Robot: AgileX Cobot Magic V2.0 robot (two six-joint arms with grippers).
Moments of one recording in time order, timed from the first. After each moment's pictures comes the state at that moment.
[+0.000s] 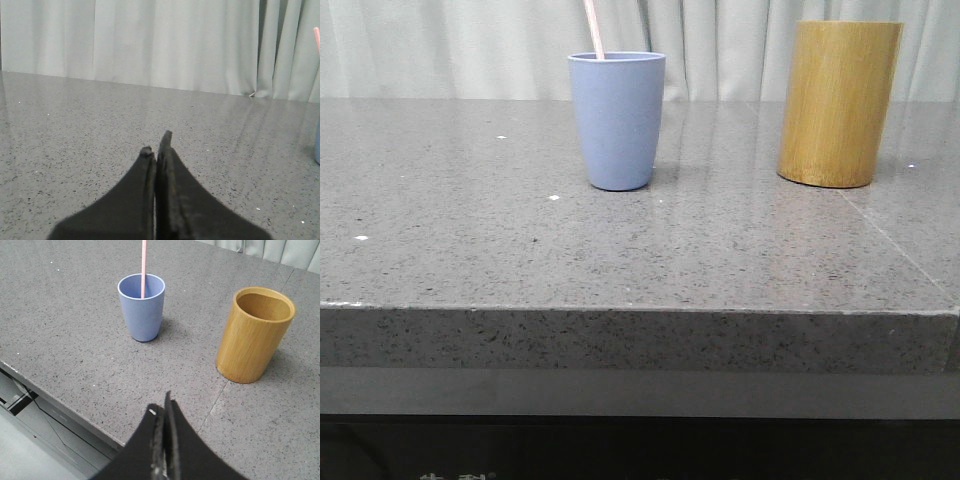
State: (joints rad) left arm -0.04 0.00 0.00 -0.06 0.00 -0.02; right arm 0.31 0.56 -0.85 0.28 0.78 -0.24
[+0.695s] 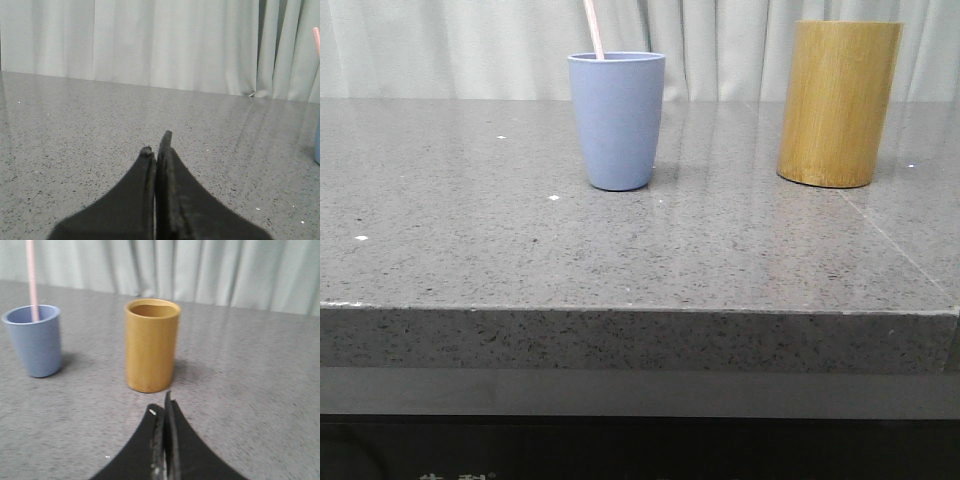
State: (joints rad) left arm -0.04 0.00 0.00 -0.06 0.00 -0.02; right arm 0.06 0.21 -0.35 0.28 0.33 -0.25
